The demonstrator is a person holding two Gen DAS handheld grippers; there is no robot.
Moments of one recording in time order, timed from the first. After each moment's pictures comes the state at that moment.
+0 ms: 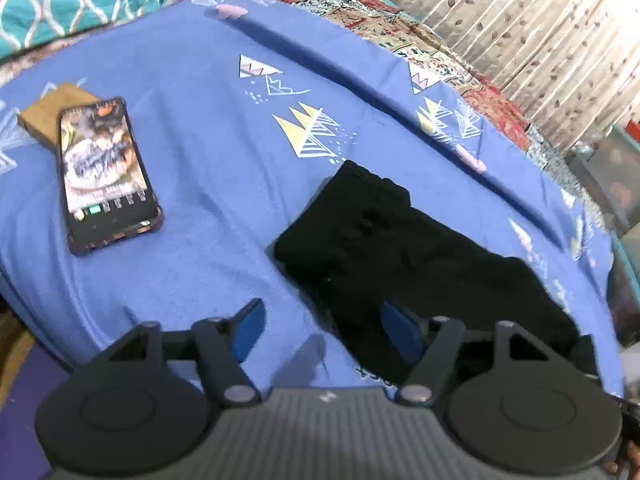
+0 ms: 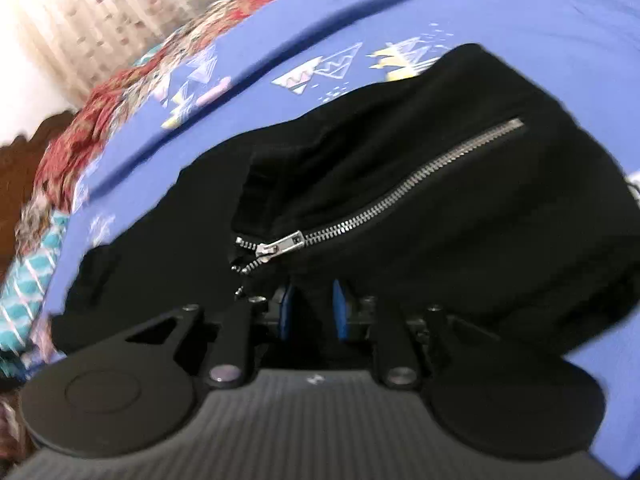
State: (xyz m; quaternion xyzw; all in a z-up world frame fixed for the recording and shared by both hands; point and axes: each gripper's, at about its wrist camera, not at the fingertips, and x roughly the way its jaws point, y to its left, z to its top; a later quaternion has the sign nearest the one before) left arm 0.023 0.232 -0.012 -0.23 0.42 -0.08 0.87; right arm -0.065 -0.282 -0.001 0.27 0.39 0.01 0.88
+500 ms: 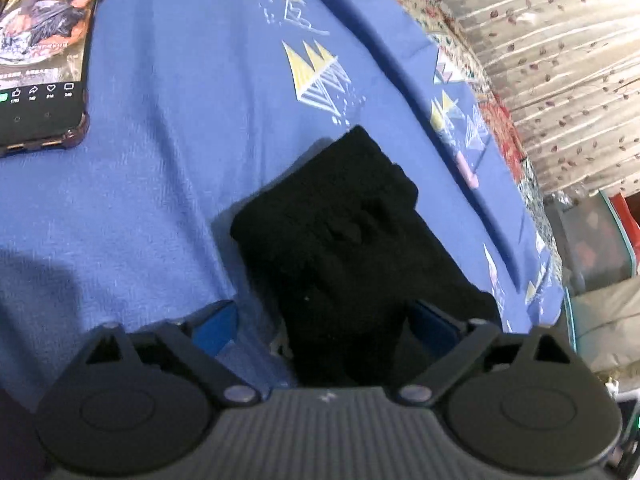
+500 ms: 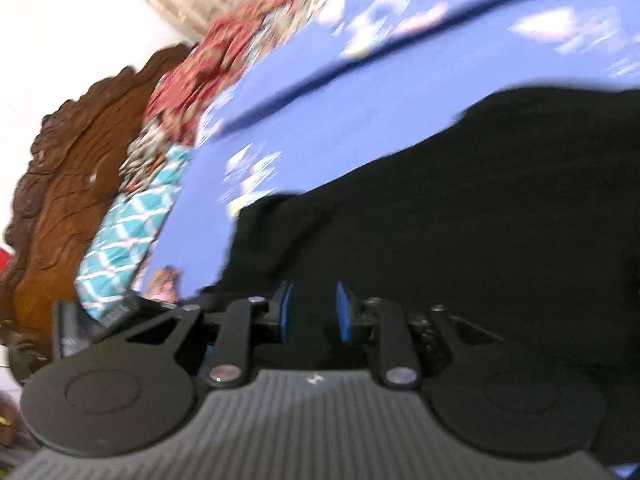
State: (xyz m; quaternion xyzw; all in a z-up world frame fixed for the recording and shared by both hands) left arm 0.083 0.231 -0.077 -0.38 0.45 -0.11 0.80; right arm 0.068 -0.037 -0.005 0.31 0.45 0.24 0.80
